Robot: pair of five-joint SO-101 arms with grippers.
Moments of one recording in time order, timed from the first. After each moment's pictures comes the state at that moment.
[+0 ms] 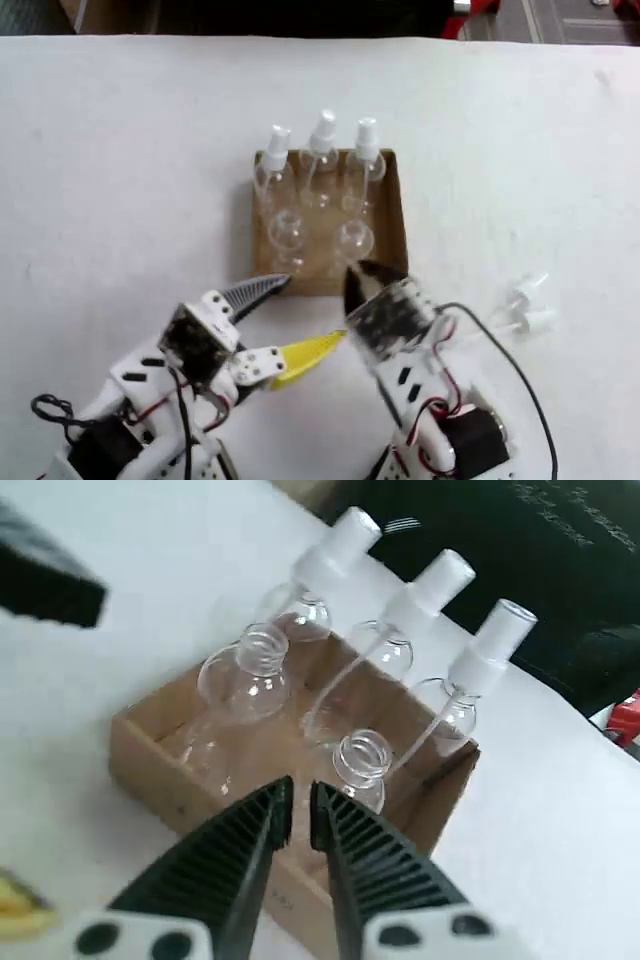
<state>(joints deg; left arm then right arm) 35.3 -104.8 71.1 59.0 -1.2 -29.3 -103.7 76.5 58.6 26.3</state>
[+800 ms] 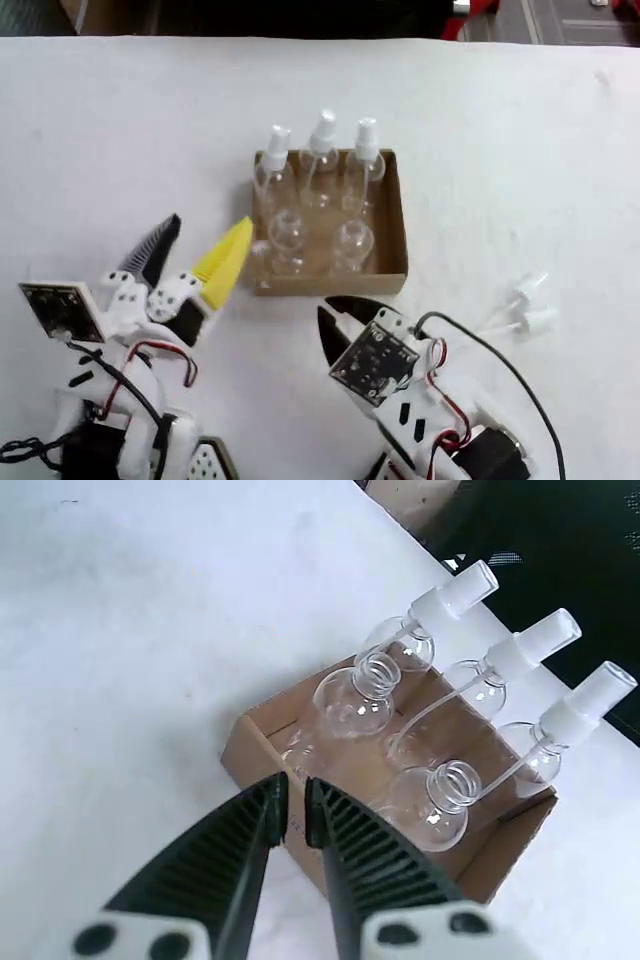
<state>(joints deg) 4.0 -104.8 70.4 51.2 19.4 -40.6 -103.7 66.7 70.4 24.5</state>
